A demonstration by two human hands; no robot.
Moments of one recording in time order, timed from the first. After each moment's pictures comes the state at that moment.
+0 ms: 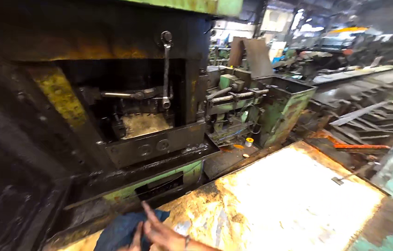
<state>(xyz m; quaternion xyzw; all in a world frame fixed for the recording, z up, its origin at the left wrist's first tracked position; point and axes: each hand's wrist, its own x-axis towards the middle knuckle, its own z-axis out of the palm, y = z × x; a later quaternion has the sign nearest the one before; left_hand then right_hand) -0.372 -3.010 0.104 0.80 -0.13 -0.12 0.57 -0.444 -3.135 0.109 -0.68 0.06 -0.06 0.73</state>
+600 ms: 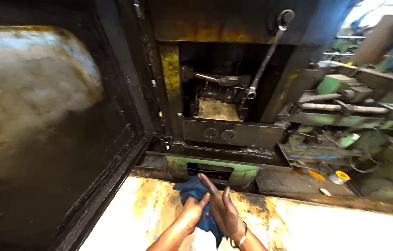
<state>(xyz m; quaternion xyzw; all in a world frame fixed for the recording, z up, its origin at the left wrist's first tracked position) -0.367 -3.009 0.104 0.60 -0.08 -0.38 0.70 -0.434 -3.136 0.105 -0.55 -0.11 -0.07 0.83</state>
